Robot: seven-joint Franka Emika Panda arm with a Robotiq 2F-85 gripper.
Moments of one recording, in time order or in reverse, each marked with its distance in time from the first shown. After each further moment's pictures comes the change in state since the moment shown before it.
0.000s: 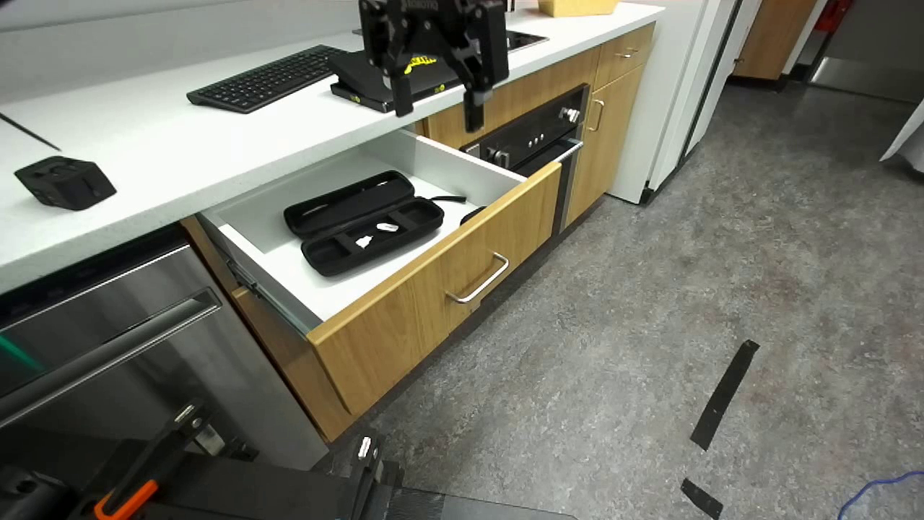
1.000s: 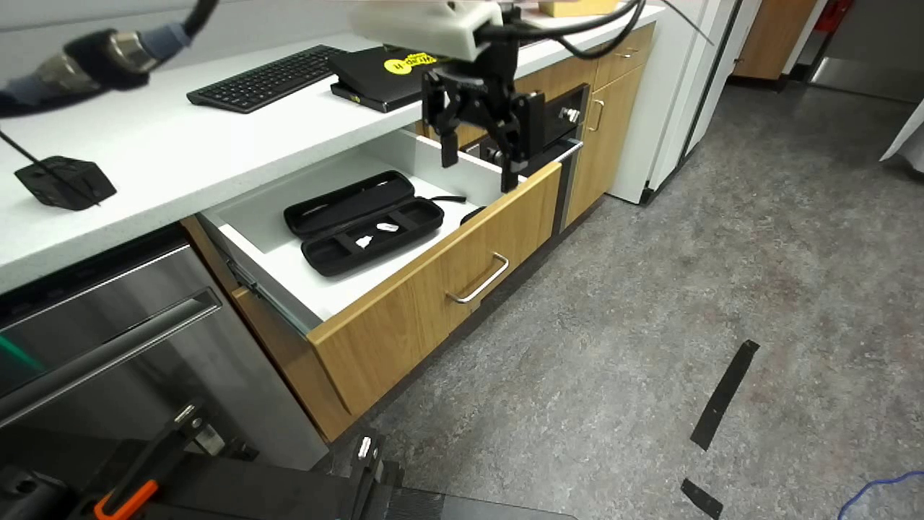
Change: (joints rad) arm -0.020 0.192 -0.064 0.040 0.066 0.131 0.016
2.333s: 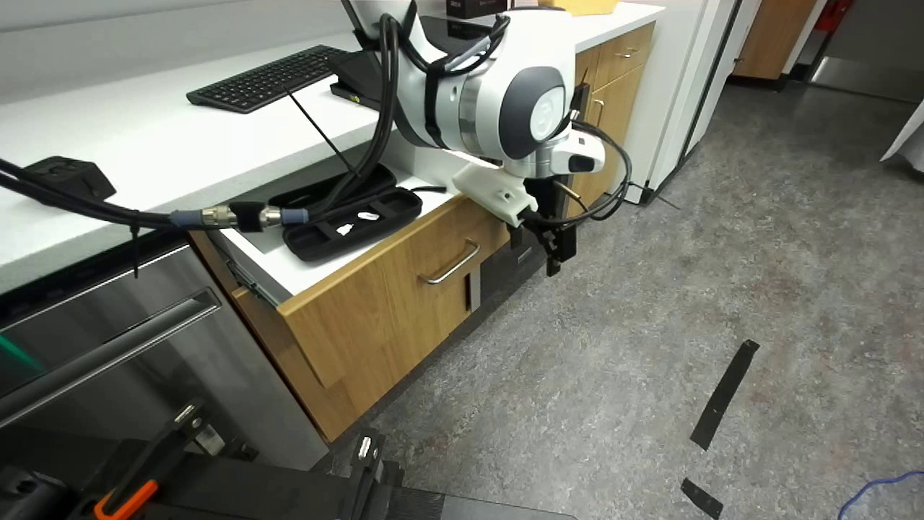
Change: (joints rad) arm -0.014 0.639 -0.033 0.392 0.107 0.280 0.156
